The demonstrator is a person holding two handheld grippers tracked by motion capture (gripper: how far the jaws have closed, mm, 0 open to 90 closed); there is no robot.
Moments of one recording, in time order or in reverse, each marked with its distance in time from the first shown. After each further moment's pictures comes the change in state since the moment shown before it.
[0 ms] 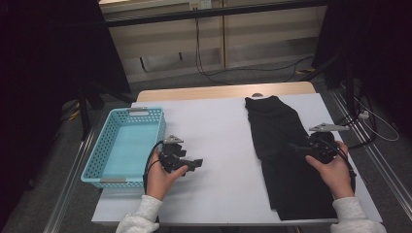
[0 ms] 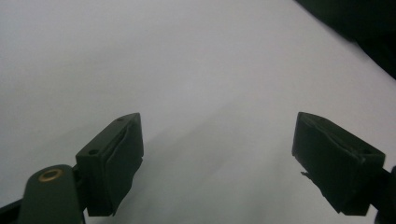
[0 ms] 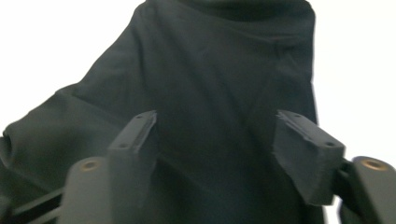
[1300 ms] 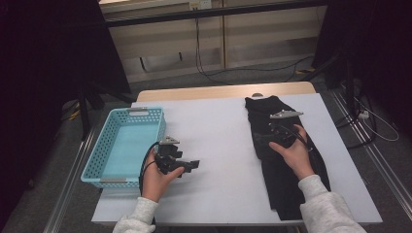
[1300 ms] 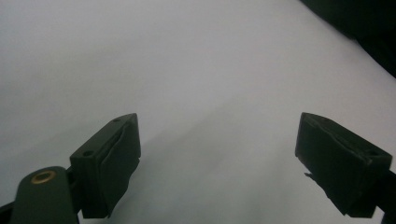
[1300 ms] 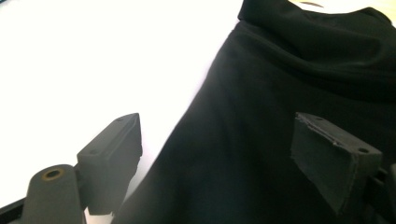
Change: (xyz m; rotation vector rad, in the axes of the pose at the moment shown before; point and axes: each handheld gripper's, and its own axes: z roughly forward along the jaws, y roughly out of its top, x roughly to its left) left arm 0.005 -0.003 -0.008 0.007 0.001 -0.009; right arm 0.061 0.051 0.069 -0.017 0.075 -0.058
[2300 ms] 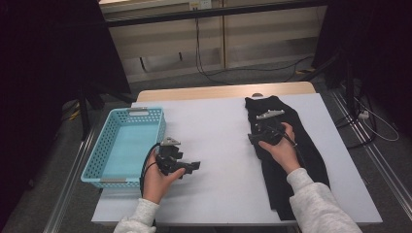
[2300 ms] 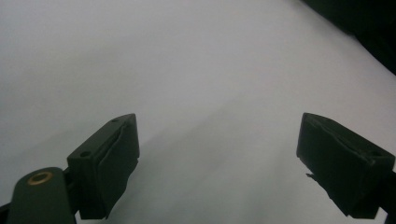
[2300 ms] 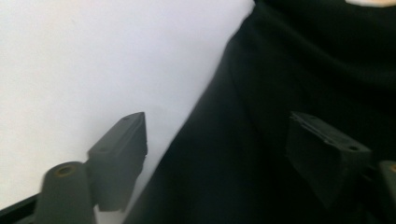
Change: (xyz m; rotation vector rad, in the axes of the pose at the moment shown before) left arm -0.006 -0.002 -0.001 0.008 0.002 0.008; right arm 0.012 0.003 0.041 0.102 -0.074 -0.079
